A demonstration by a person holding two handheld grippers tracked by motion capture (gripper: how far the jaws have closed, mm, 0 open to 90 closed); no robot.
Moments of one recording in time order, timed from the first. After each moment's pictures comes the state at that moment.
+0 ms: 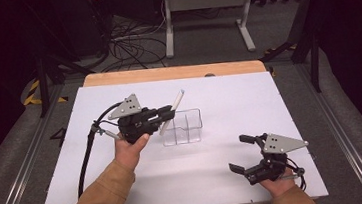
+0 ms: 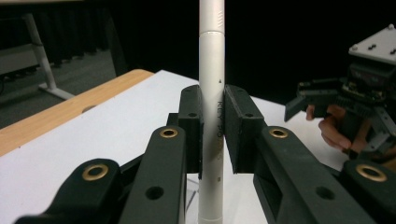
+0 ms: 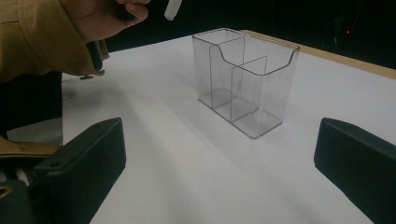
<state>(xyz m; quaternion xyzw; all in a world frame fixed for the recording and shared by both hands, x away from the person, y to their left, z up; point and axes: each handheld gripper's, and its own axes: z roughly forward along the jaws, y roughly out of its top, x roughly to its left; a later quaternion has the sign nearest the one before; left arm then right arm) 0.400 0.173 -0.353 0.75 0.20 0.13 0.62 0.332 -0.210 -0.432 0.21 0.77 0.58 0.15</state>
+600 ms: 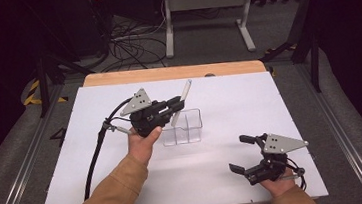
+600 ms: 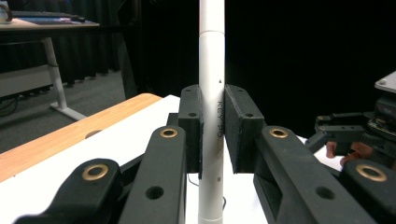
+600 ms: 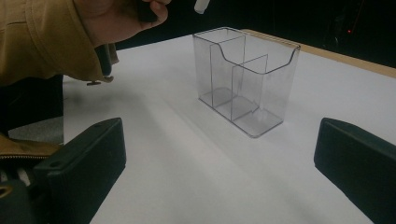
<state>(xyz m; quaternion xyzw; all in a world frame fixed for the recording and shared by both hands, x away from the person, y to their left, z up) 0.415 0.146 -0.357 0.72 0.21 0.15 0.65 0.332 -0.211 -0.432 0.20 0.77 0.58 0.15</state>
